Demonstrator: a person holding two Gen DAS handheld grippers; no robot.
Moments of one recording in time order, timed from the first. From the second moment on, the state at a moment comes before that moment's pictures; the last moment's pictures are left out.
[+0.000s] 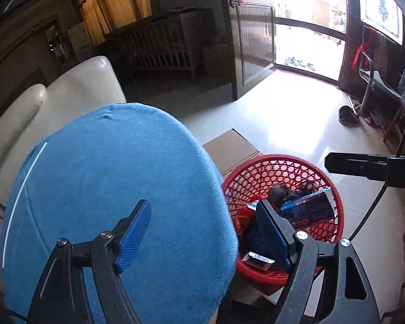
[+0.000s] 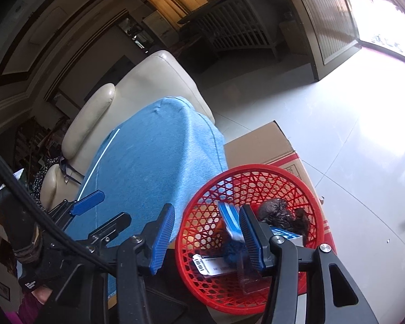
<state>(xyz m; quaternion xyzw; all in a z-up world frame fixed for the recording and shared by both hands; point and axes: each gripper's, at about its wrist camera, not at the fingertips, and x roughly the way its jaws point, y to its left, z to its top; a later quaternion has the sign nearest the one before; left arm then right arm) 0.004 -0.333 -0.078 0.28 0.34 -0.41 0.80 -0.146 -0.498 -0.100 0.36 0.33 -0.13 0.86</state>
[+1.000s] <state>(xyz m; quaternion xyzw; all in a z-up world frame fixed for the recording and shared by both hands) 0.039 -0.069 -0.021 0.16 0.31 -0.07 0.93 -0.044 -0.268 -0.009 0.17 0.32 0.06 0.93</state>
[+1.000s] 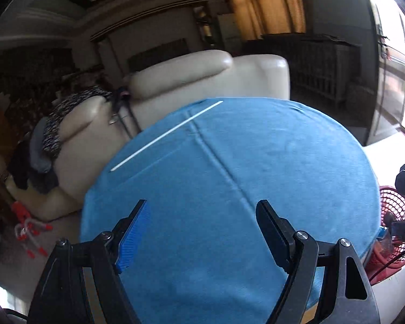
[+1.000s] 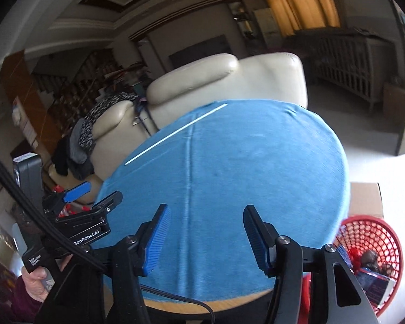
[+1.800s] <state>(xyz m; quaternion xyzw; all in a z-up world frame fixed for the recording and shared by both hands) 0.001 0.065 -0.004 0.08 0.29 0.02 0.95 -0.037 -0.110 0.016 0.04 0.28 0.04 0.96</state>
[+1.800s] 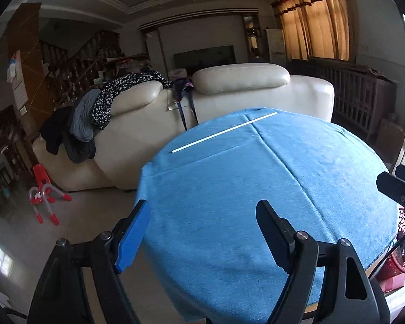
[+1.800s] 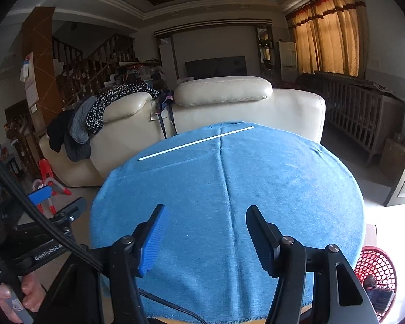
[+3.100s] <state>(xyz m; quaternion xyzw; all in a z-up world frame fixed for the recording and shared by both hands) -0.020 0.079 0.013 0.07 0.26 0.04 0.96 -0.054 -0.114 0.030 0.05 0.24 0.03 0.97</state>
